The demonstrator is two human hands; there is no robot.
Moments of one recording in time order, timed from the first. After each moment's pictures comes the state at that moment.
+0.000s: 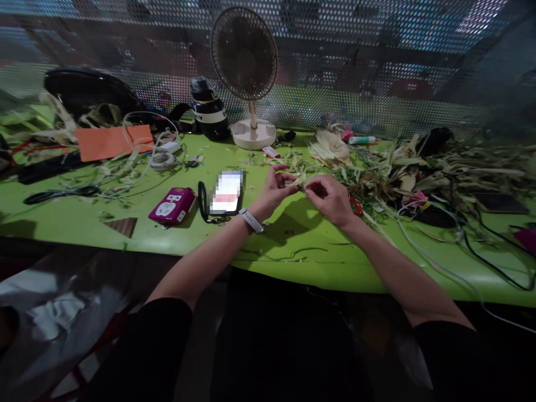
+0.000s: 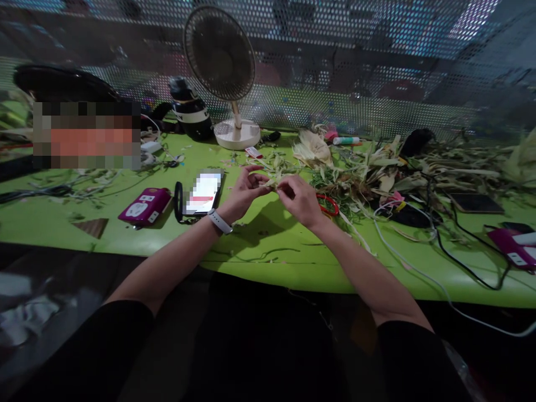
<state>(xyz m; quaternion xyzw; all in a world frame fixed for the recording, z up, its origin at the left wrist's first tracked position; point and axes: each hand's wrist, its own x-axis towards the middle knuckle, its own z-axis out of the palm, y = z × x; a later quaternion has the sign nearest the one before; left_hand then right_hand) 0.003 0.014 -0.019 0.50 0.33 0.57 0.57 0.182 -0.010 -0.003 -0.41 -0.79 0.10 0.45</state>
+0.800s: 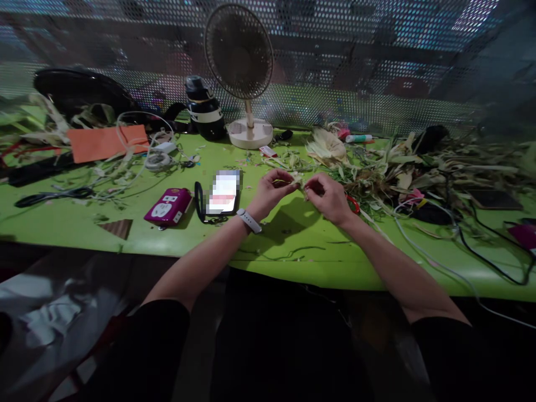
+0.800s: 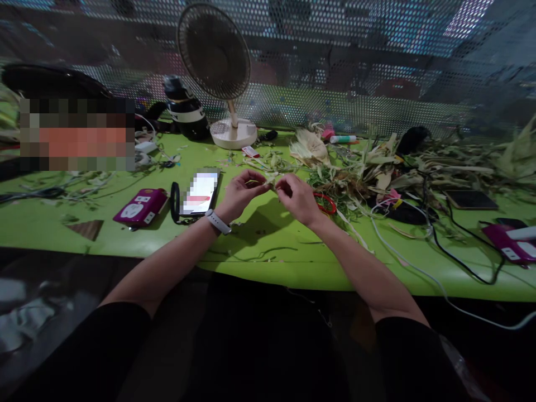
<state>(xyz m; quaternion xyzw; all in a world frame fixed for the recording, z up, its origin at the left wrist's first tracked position) 0.002 0.010 -0.017 0.53 0.36 0.55 0.54 0.184 -0.007 -0.002 -0.42 -0.78 0.16 0.44</state>
